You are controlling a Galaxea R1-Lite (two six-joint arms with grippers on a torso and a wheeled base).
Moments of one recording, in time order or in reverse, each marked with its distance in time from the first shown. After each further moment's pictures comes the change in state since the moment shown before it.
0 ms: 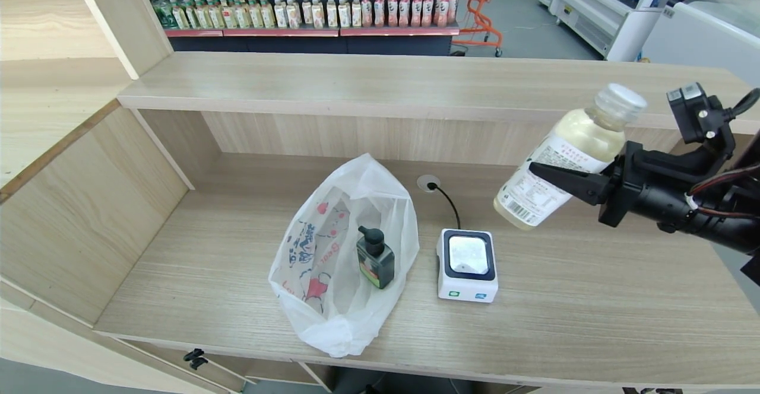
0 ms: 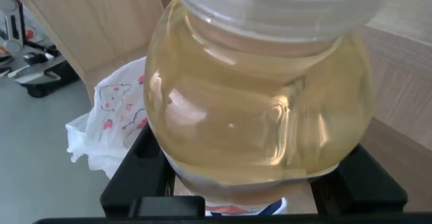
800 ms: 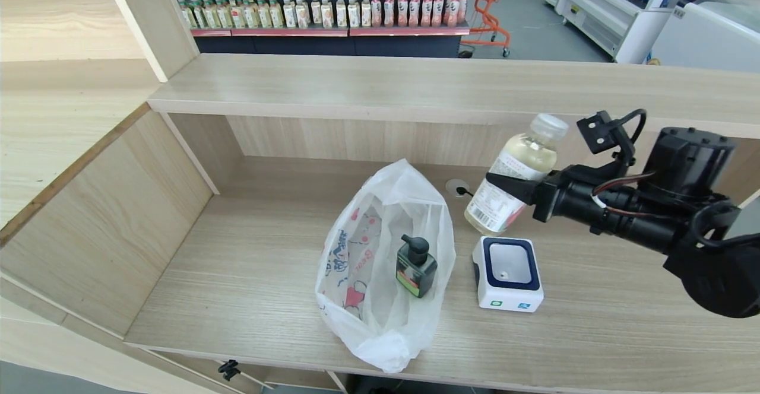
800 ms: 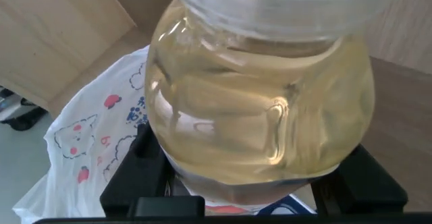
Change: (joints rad) left arm 0.000 0.000 0.000 0.000 0.001 0.010; right arm 0.113 0.186 -0.098 0.070 -0.286 0.091
